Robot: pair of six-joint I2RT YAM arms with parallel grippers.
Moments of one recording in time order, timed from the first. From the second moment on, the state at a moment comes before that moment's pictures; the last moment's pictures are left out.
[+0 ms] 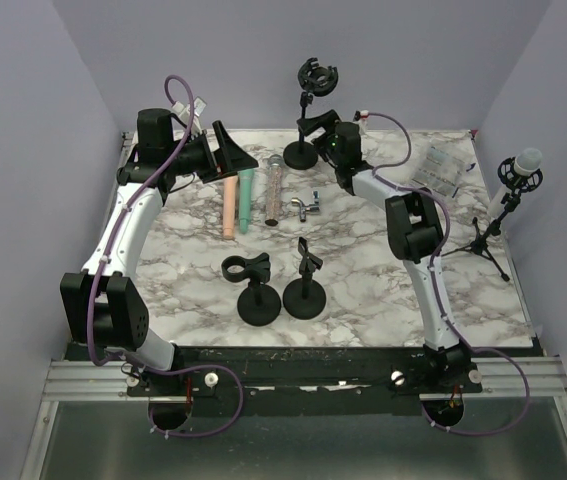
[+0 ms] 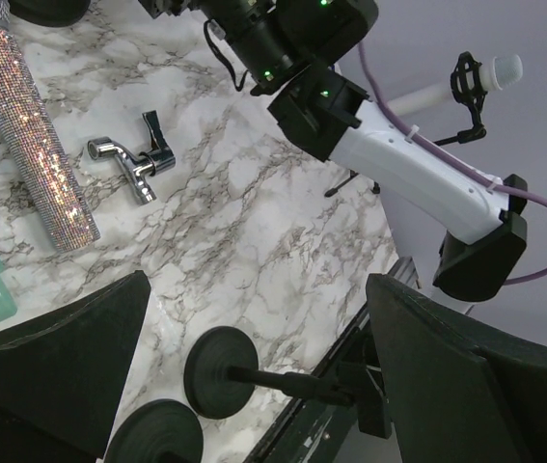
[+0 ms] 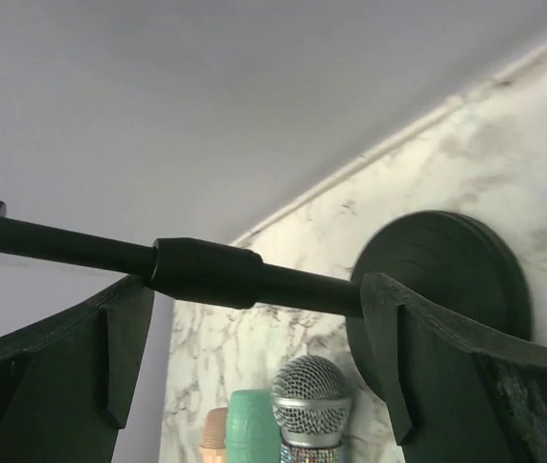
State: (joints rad) left arm -0.08 1.53 1.43 -0.36 0.84 -0.55; right arm 0.35 2.51 1.98 0.45 0.05 1.05
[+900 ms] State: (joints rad) left arm -0.08 1.53 1.42 -0.35 0.85 -0.55; right arm 0.35 2.37 1.93 0.40 -0.03 0.94
